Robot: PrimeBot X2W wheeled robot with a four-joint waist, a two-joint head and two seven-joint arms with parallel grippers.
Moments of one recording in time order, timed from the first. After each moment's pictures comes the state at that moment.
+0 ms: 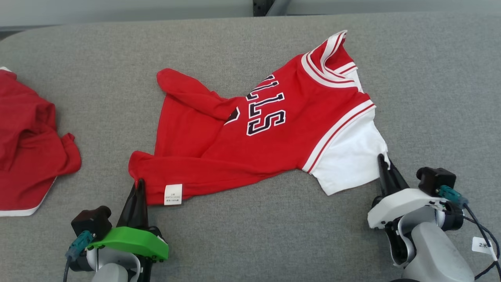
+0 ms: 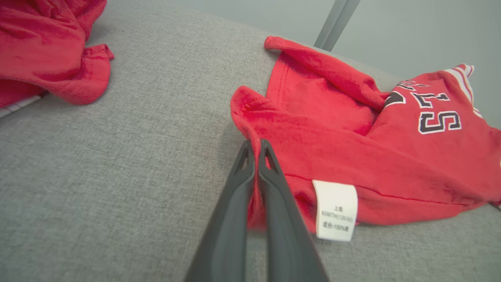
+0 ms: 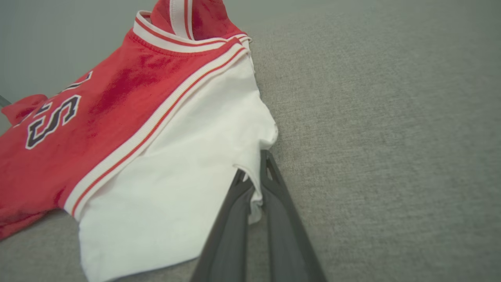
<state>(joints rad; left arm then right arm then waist) -0.19 0.05 -0.06 0.50 -0.39 -0.13 -0.26 -0.34 -0.05 0.00 0.65 0.26 0.13 -0.27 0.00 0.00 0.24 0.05</state>
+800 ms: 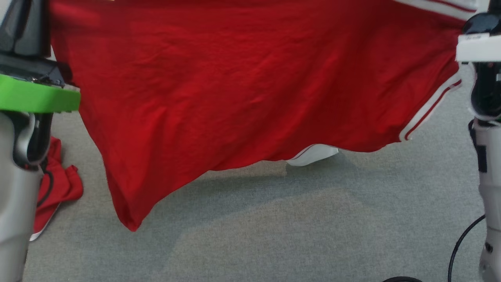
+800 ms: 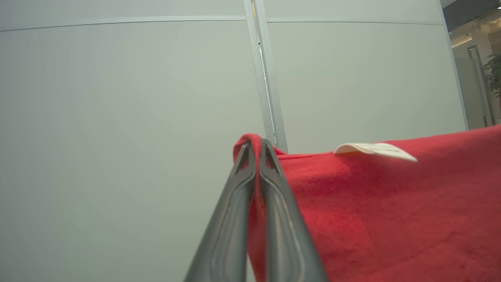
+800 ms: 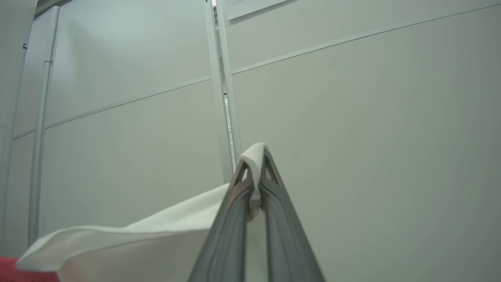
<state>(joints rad) -0.71 0.42 -0.21 0.18 -0.49 -0.13 -0.25 -0.75 -0.23 -0.03 0.15 0.47 0.13 -0.26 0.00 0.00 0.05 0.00</state>
